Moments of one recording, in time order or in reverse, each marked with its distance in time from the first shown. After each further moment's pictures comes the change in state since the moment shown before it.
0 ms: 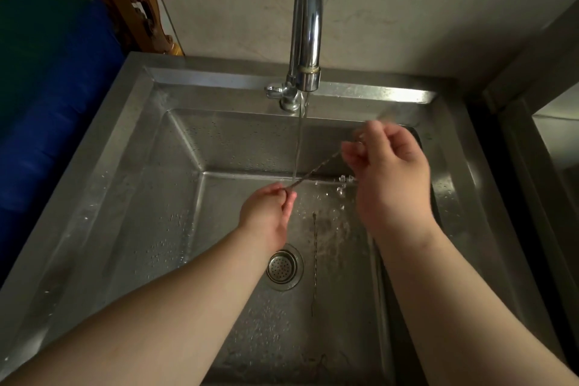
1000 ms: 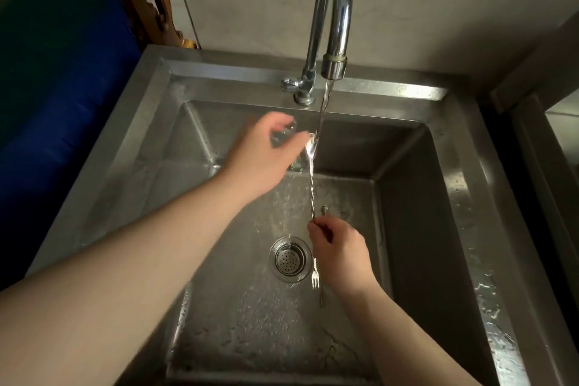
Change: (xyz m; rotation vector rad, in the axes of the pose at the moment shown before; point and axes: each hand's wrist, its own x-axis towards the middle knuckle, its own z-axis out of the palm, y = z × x) left_hand -0.039 0.086 -0.005 1.182 -0.241 0.934; right_hand -0.073 0.107 -0.015 -0.903 -0.243 0.101
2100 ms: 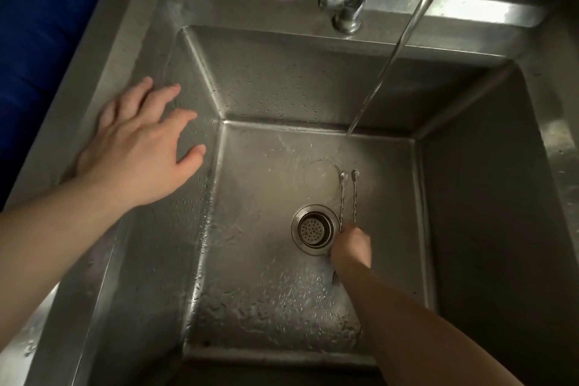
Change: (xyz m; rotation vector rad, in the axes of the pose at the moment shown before) left_hand -0.022 -0.159 -0.098 0.976 -0.032 0.130; right_hand 0.057 0.153 0.131 -0.374 -0.036 0.467
